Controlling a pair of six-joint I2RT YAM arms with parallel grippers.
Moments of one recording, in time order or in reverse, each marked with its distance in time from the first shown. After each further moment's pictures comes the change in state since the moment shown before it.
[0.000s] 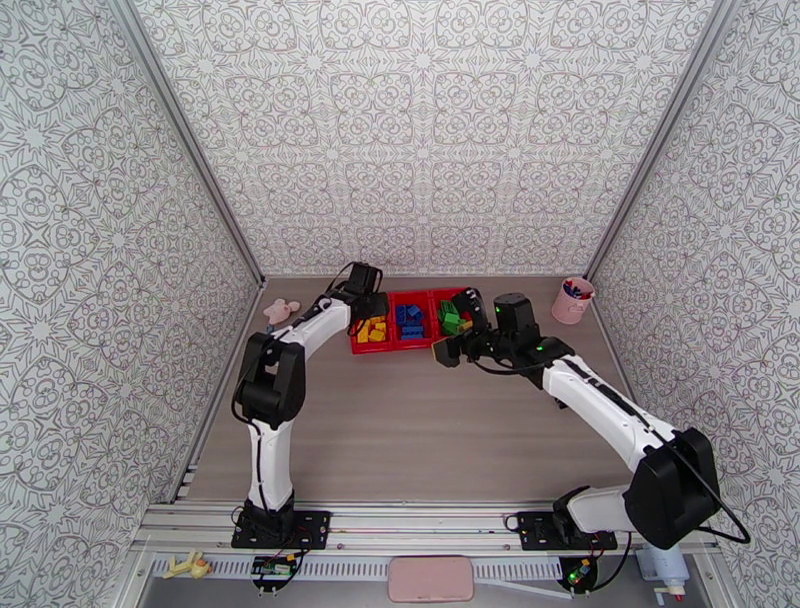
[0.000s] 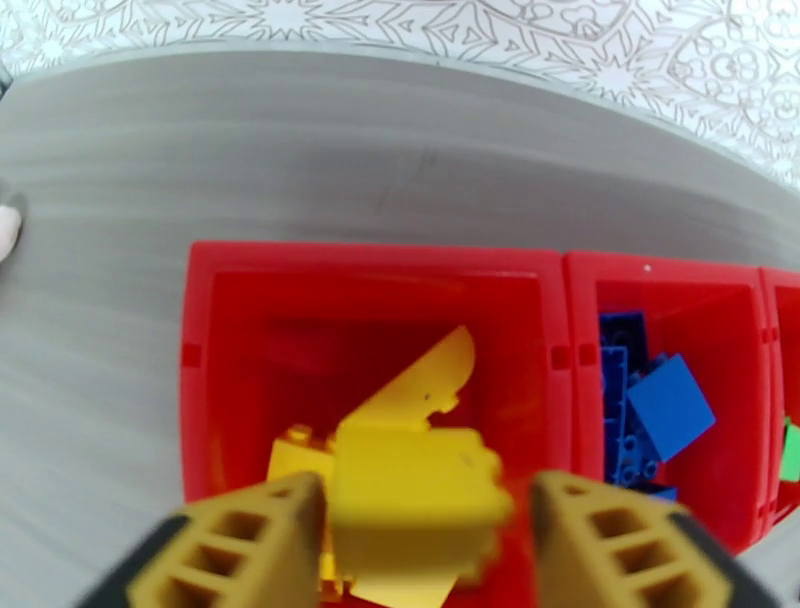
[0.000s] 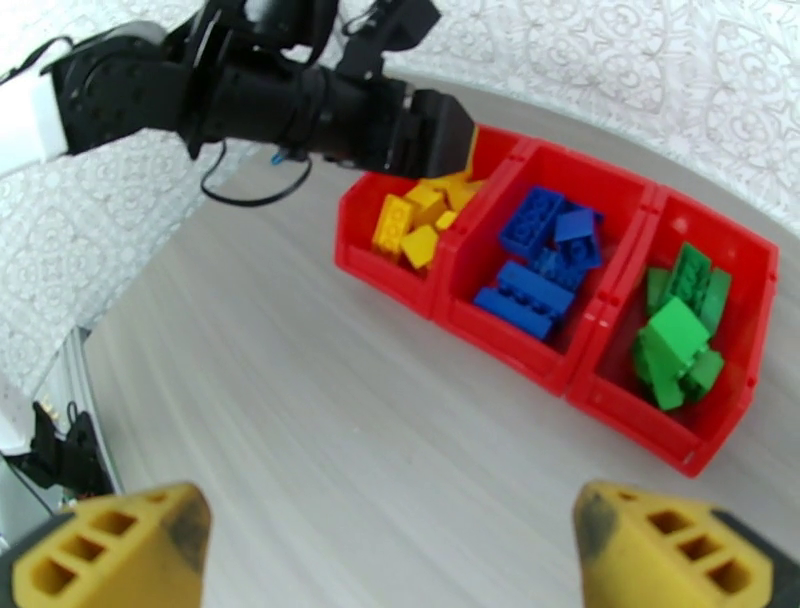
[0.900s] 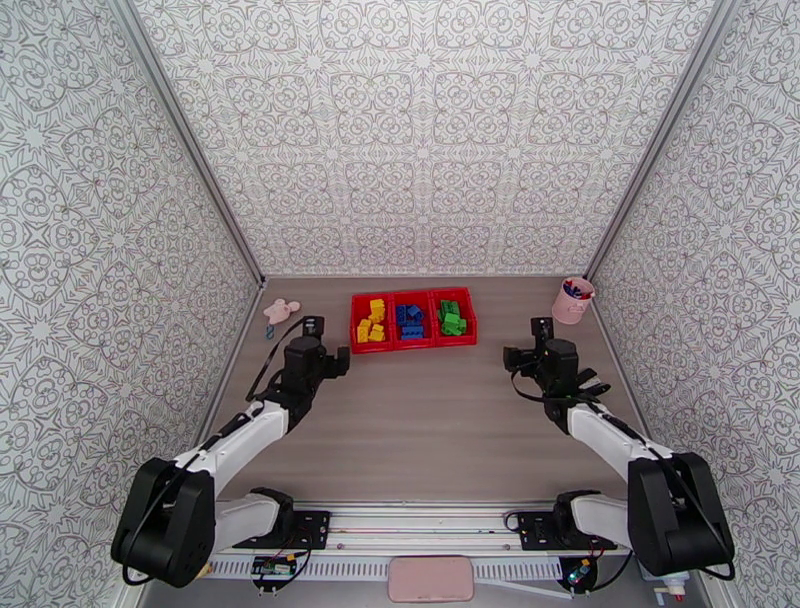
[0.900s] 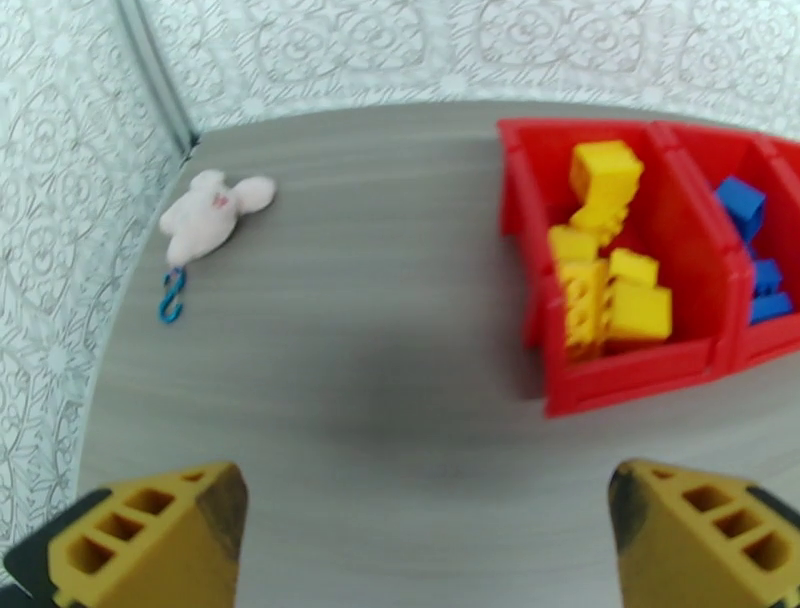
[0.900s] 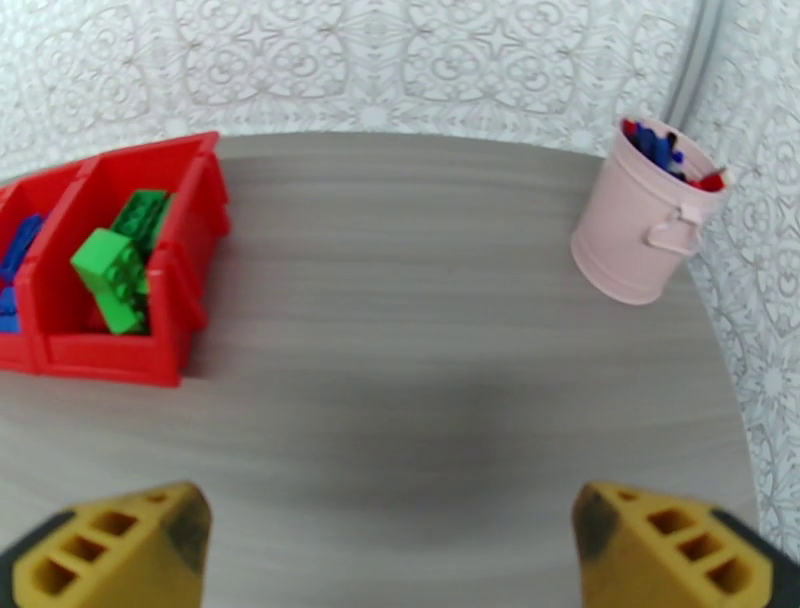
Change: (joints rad) left arm 0.111 -0.902 -1.150 0.567 -0.147 0.343; right arm -0.352 -0.086 -0.603 0.653 0.525 -0.048
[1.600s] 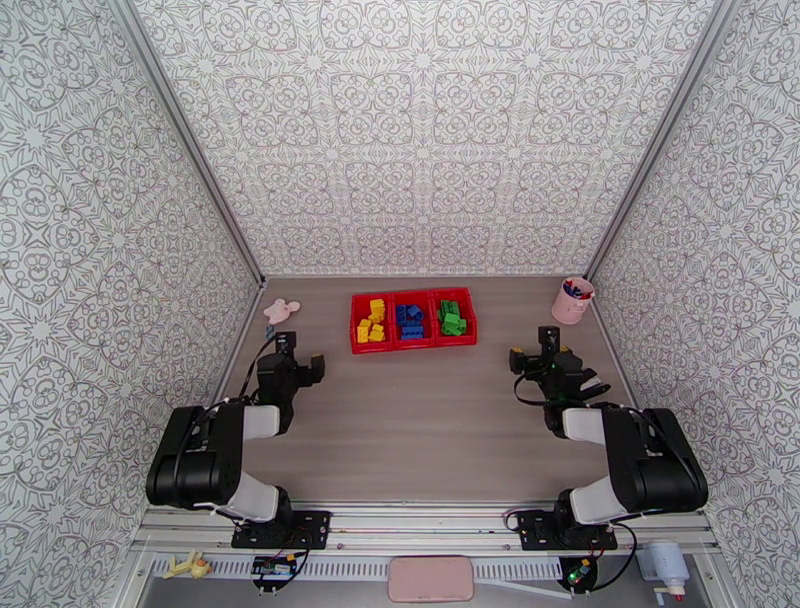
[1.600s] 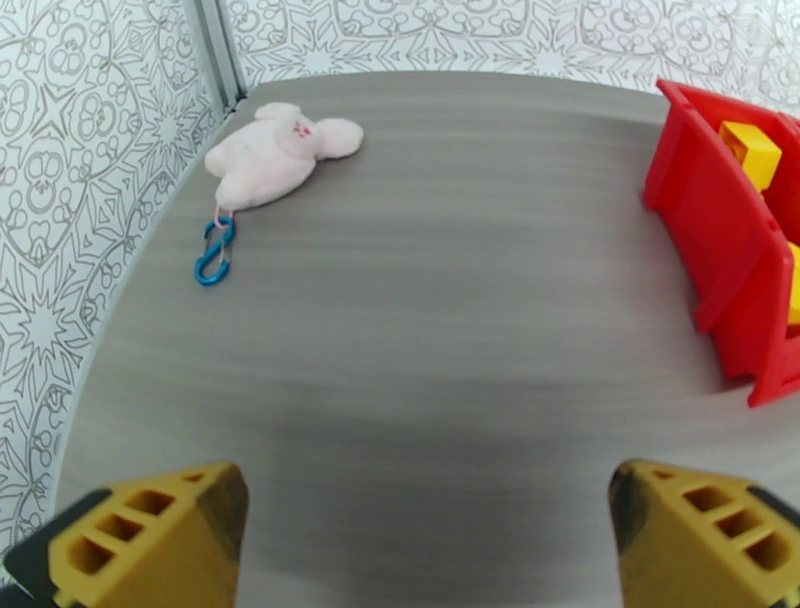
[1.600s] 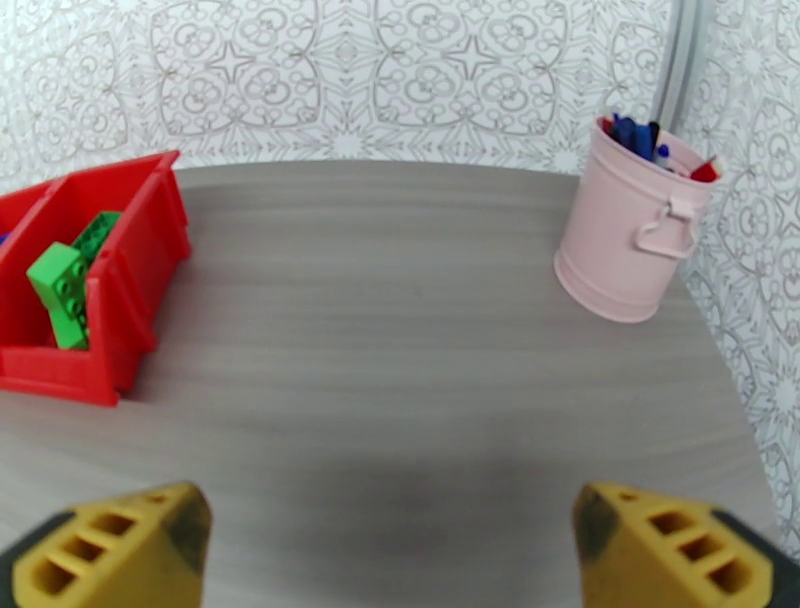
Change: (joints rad) left arm 0.299 0.329 -0.137 0.576 0.261 0.081; right arm -0.074 0.200 -0.098 0.428 -0.086 -0.030
